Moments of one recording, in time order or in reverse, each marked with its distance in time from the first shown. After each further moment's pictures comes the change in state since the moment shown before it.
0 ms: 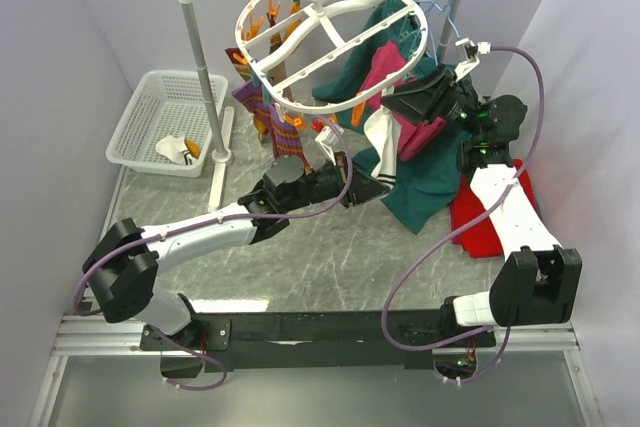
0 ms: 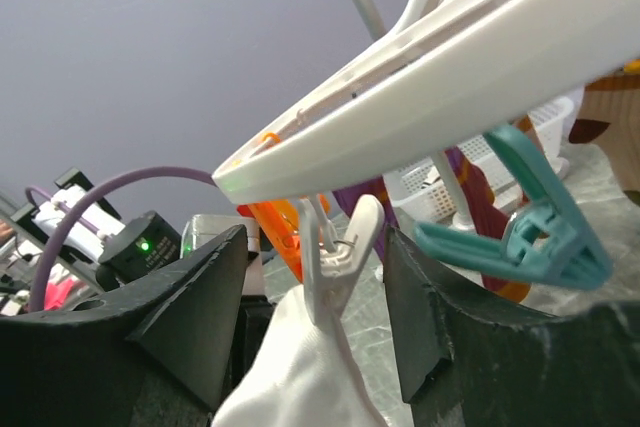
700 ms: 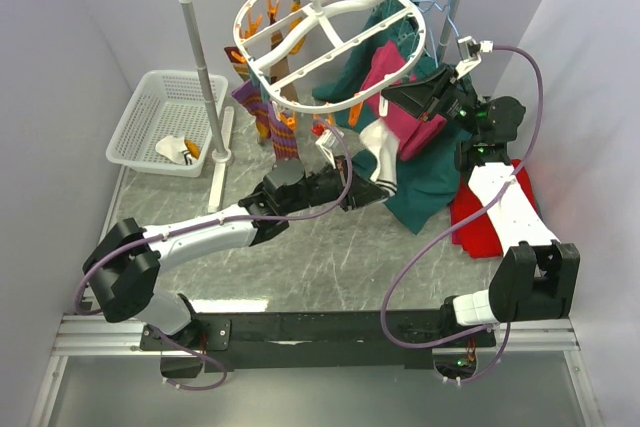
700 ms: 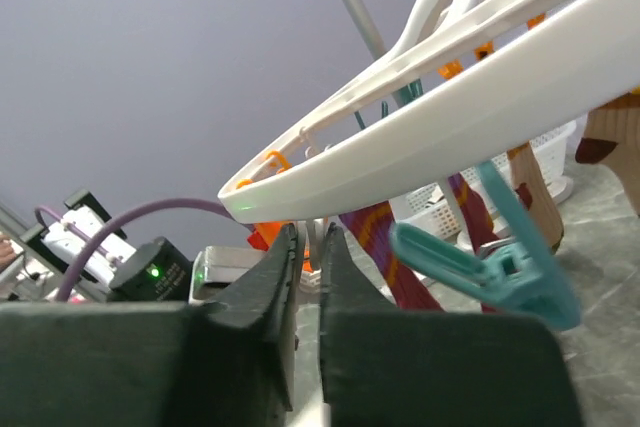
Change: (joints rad) left arm 0.000 0.006 -0.020 0.016 0.018 -0.023; right arm 0.005 0.029 0.000 0.091 0.044 0.067
